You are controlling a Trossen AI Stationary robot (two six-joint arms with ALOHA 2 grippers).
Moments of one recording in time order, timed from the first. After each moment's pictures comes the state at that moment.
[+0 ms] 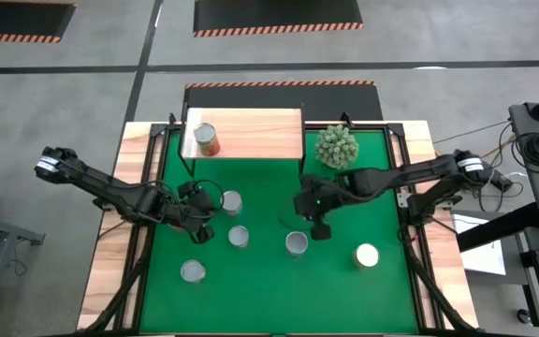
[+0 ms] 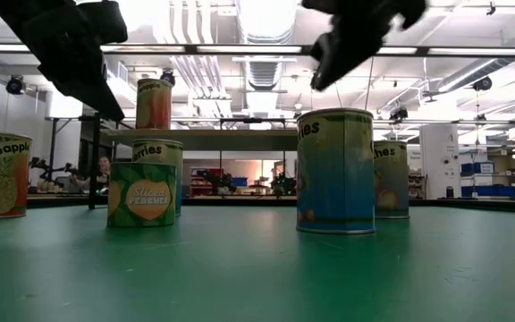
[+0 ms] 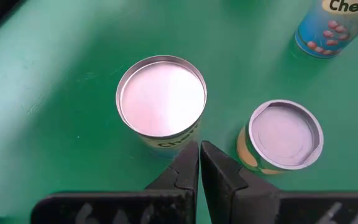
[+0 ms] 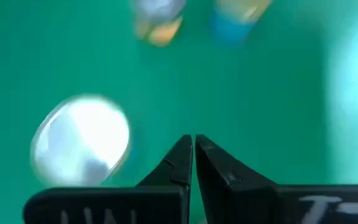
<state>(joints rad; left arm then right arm) -0.34 1.05 0.69 -0.61 -0.49 -0.61 0.11 1.52 1.24 -0.68 0.00 -0.10</state>
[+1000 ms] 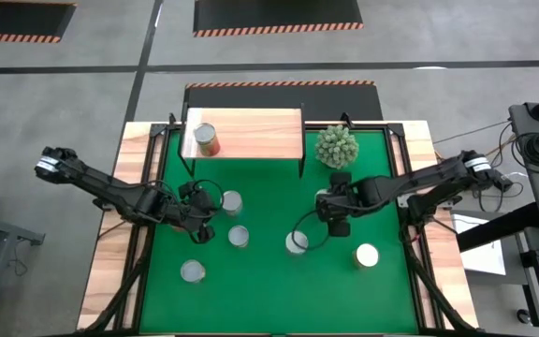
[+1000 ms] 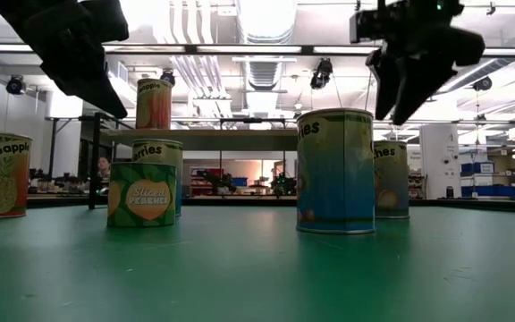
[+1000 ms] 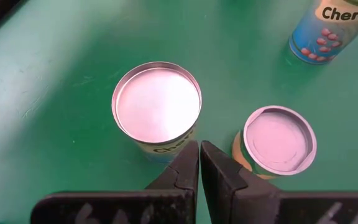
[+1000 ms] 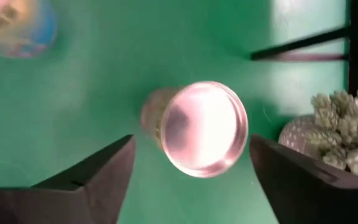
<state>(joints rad) -0.34 1.05 0.69 -0.59 -0.49 -0.61 0.17 1.44 1.14 -1.00 0.34 0.14</state>
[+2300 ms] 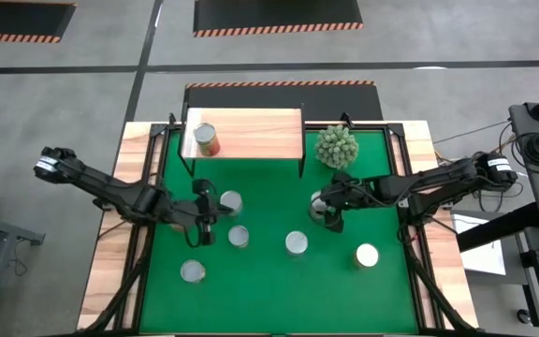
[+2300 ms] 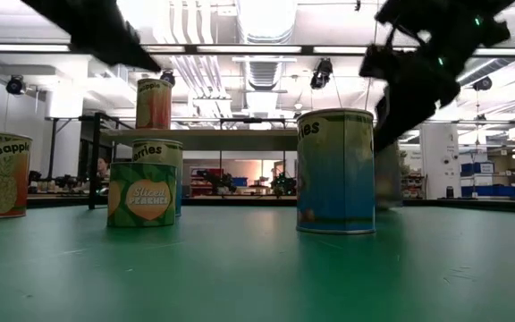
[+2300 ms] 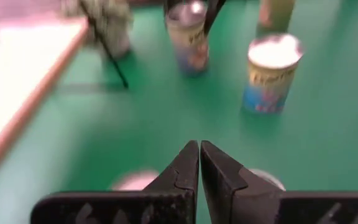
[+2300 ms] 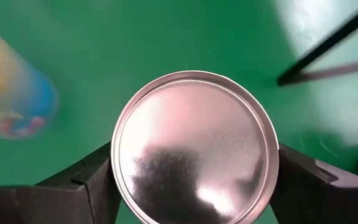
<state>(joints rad) -0.34 1.03 0.69 -0.27 -0.49 -0.14 0.05 1.24 0.70 -0.33 0.19 0.16</state>
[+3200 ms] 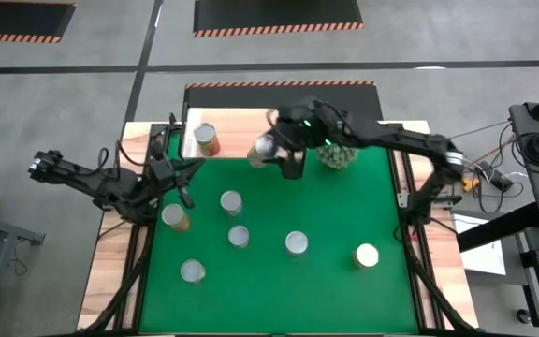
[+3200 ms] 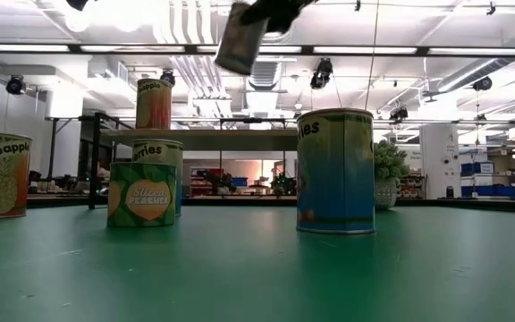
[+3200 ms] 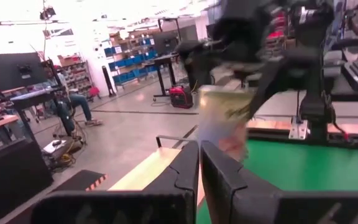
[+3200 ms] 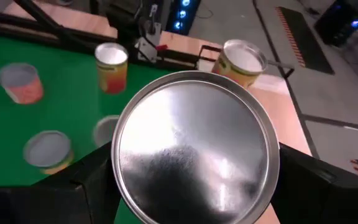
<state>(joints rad) -0.34 0.65 0.66 0.05 -0.91 0.20 -0.26 1.70 1.78 -0.60 -0.17 -0.37</state>
